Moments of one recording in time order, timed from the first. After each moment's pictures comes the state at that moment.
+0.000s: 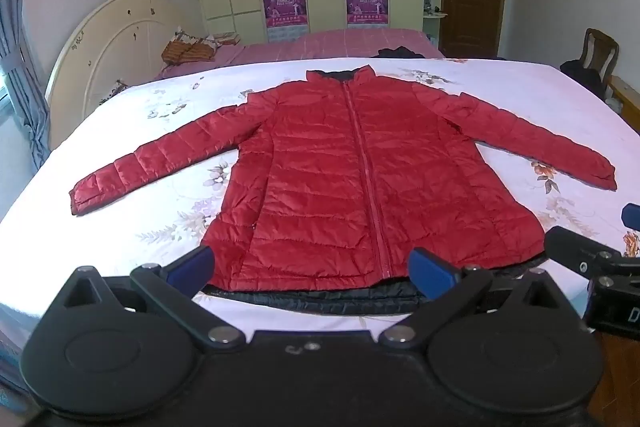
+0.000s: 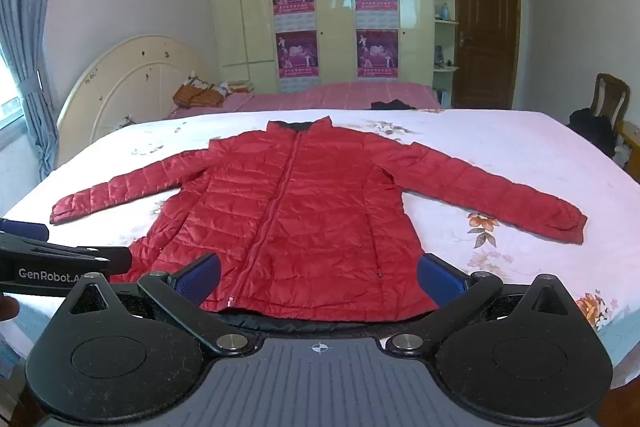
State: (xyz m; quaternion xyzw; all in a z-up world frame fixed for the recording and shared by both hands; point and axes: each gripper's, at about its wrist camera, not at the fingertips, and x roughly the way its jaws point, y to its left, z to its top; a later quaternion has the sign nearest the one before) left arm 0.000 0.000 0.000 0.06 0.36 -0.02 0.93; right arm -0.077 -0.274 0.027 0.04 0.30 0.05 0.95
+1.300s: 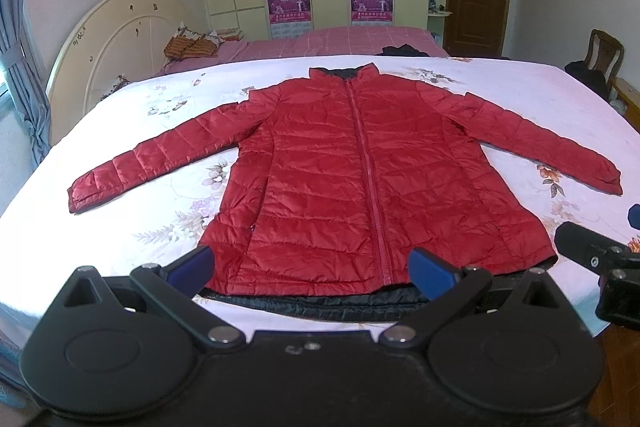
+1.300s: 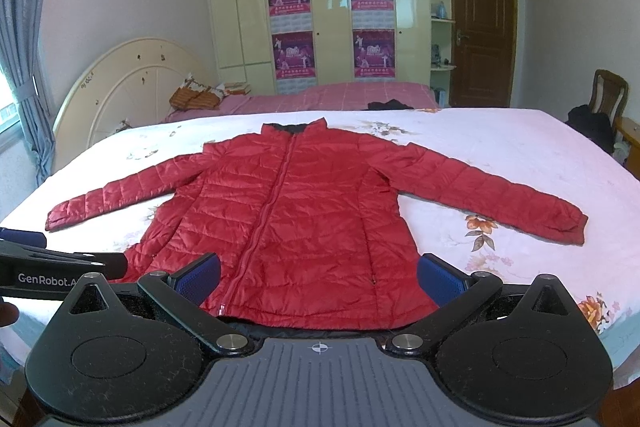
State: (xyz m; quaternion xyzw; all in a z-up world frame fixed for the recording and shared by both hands) left arm 0.010 -0.002 -0.003 0.06 0.36 -0.02 0.93; right arm -0.067 -0.283 0.024 0.05 0.29 0.04 0.95
